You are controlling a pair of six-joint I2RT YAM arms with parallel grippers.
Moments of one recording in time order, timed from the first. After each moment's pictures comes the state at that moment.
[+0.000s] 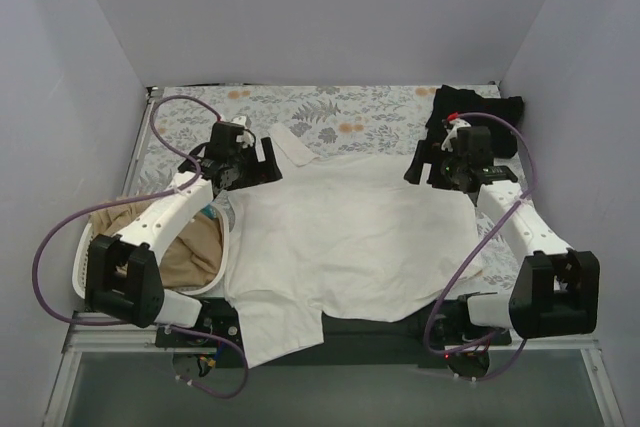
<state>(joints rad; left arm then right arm) -0.32 1.38 1.05 -0.44 0.08 -0.47 0.11 1.27 0.92 -0.39 -0.22 0.26</state>
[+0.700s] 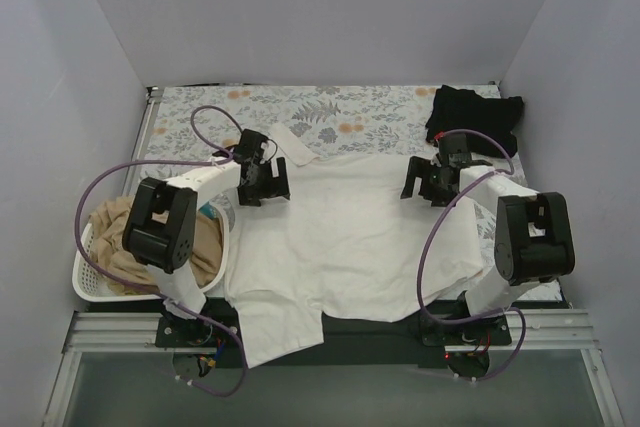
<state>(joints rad) -0.35 1.76 1.09 -0.45 0.09 -0.48 0.12 1.60 0.90 -0.38 -0.17 0.31</state>
